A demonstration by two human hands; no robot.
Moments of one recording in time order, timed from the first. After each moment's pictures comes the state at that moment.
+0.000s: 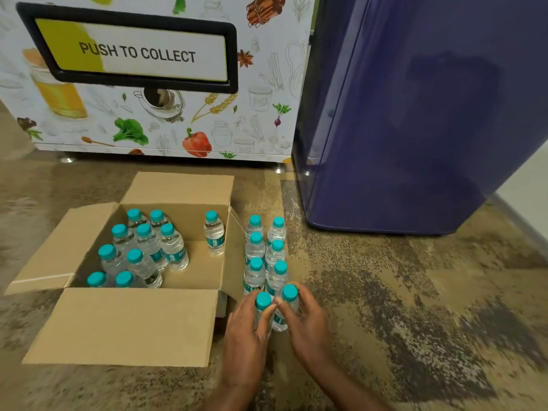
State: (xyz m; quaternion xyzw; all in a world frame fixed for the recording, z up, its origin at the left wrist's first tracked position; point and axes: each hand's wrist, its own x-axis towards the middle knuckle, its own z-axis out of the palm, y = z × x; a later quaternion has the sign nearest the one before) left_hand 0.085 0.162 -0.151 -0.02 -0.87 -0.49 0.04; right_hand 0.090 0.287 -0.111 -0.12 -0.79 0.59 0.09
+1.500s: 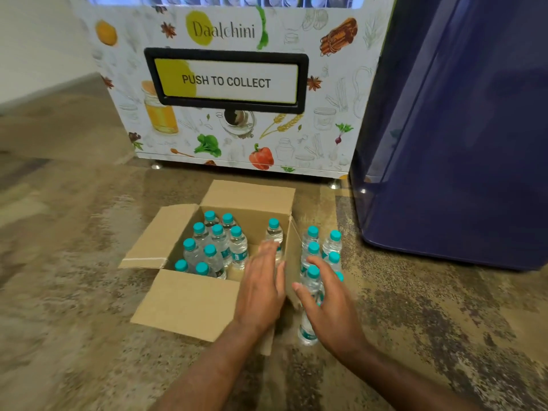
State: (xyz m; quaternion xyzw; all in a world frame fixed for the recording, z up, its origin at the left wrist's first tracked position) left_hand 0.028 0.086 -0.076 -0.08 -0.91 -0.37 0.18; right_hand 0.068 0.236 -0.050 0.04 -0.89 0.45 0.11
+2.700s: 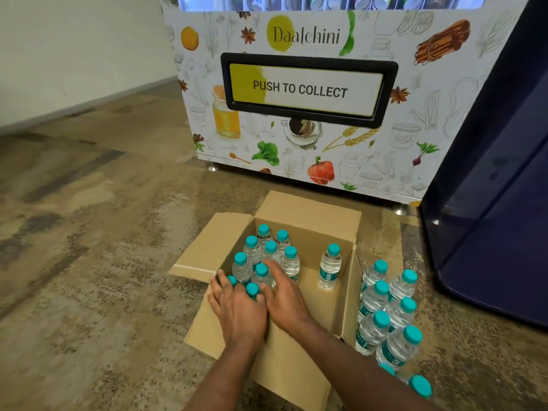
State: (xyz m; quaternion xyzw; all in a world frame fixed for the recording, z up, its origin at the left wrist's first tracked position) left_hand -0.016 -0.030 -0.122 0.30 -0.91 -0.28 0.08; right_hand -0.061 0.061 -0.113 0.16 -0.88 0.44 -0.08
